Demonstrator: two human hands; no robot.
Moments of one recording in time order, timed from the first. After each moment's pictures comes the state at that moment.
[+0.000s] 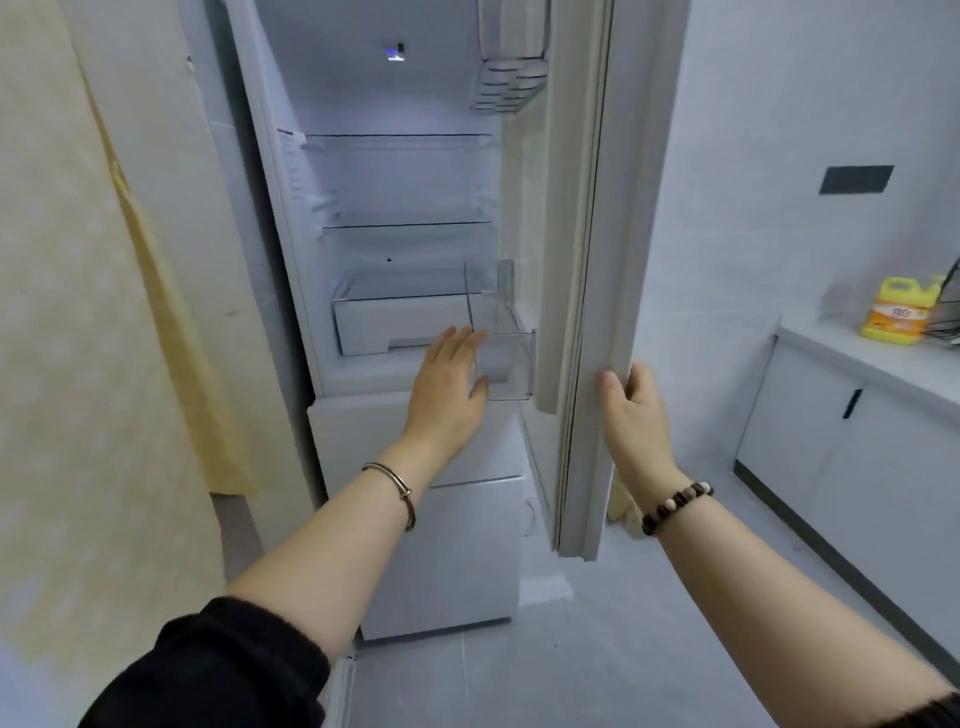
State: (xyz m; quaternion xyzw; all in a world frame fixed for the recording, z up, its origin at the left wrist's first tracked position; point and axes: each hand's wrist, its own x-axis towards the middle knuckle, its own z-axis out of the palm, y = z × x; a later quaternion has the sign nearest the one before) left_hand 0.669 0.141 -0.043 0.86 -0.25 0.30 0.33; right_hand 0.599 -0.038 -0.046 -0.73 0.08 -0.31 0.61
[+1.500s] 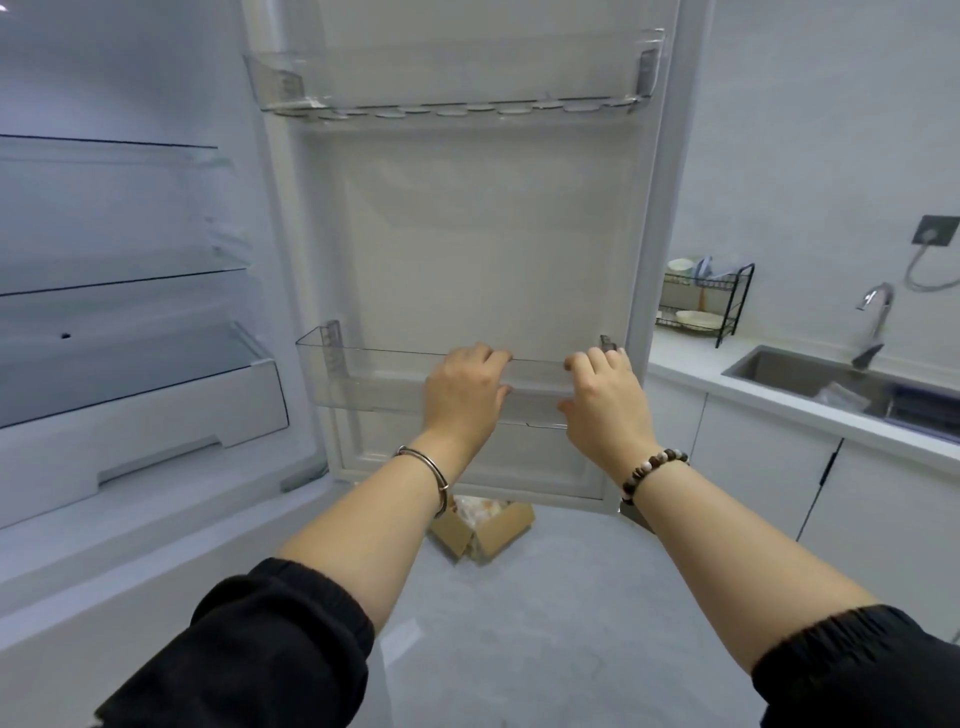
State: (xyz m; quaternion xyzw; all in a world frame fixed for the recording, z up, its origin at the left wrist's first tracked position) left_hand 0.825 -0.072 -0.017 0.79 -0.48 0.33 0.19; right_hand 0.699 -0.188 -0.024 -0.91 0.23 -0.33 -0.08
